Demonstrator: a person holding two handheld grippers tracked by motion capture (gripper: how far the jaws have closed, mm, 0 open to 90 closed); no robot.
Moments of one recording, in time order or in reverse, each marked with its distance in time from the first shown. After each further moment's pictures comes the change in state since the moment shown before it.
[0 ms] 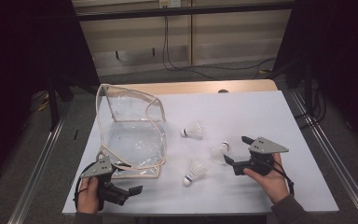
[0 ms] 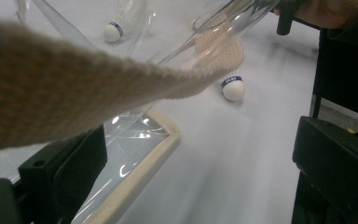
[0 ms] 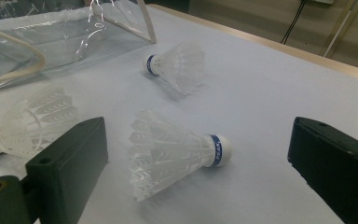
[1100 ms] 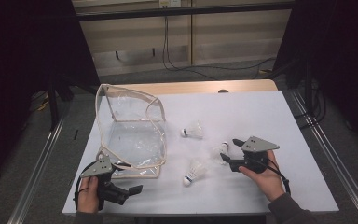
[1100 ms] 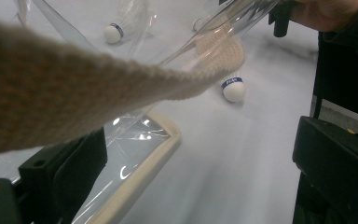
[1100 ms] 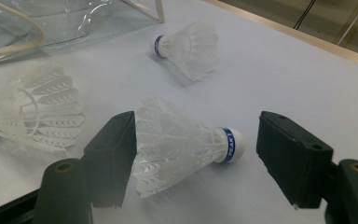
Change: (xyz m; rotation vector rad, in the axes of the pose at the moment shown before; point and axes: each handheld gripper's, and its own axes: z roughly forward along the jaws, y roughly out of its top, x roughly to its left) left arm 0.001 0.000 0.000 -0.002 0.002 -0.001; right arm 0.004 0.002 0.013 0.078 0.026 -0.054
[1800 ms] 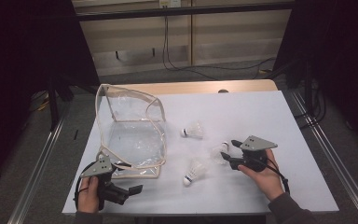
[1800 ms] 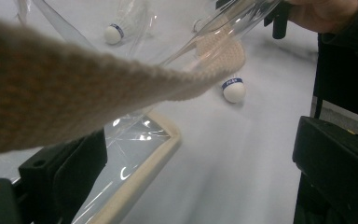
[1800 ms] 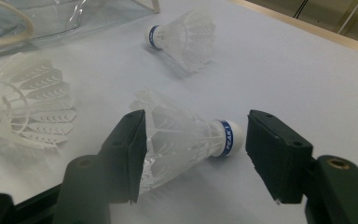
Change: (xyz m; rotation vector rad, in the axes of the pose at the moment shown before) left arm 0.000 0.000 0.001 -0.005 -0.003 -0.002; right arm -0.002 -0.002 0.005 0.036 -0.008 0.012
